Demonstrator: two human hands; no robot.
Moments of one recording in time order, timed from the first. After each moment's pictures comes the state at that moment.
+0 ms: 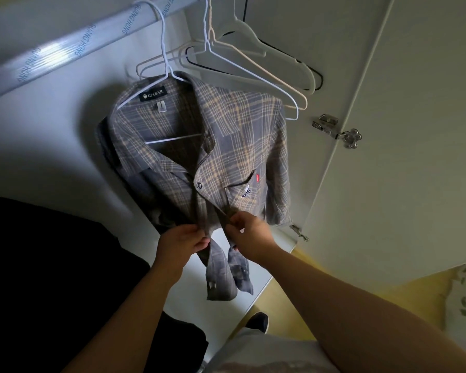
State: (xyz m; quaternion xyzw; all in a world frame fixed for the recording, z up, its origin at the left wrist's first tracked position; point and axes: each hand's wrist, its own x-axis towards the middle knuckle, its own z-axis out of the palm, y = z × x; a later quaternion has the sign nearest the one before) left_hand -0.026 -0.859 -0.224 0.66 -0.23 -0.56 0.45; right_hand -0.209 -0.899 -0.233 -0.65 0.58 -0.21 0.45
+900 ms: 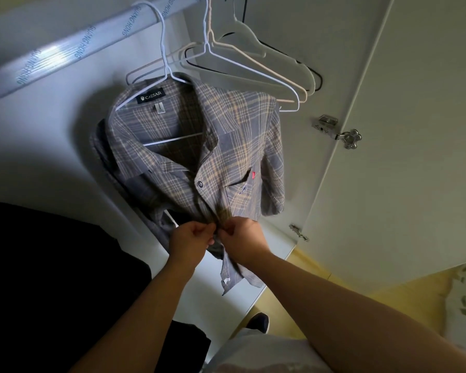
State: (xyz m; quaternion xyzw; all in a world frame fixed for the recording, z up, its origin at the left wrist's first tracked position) left_hand -0.051 -0.865 -0.220 0.76 -0.38 -0.38 0.37; right_hand -0.187 -0.892 -0.233 -0.63 0.58 -0.25 0.45
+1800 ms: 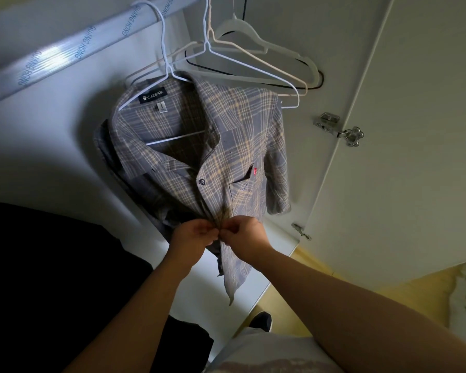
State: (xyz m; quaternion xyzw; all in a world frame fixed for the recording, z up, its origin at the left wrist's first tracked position) left_hand -0.045 -0.862 -0.204 0.70 -0.42 -0.47 0.35; right_hand -0.190 -0.894 -0.229 -0.59 0.58 -0.23 0.51
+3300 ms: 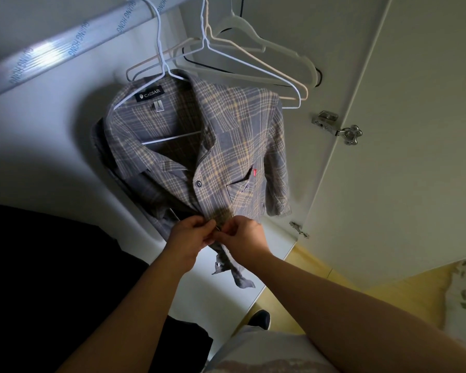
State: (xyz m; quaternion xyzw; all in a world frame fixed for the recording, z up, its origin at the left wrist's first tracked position) left_hand -0.041 -0.880 -0.224 0.66 -0.27 -0.56 0.43; right_hand -0.186 -0.891 -0.247 -0.58 0.60 -0.27 0.48
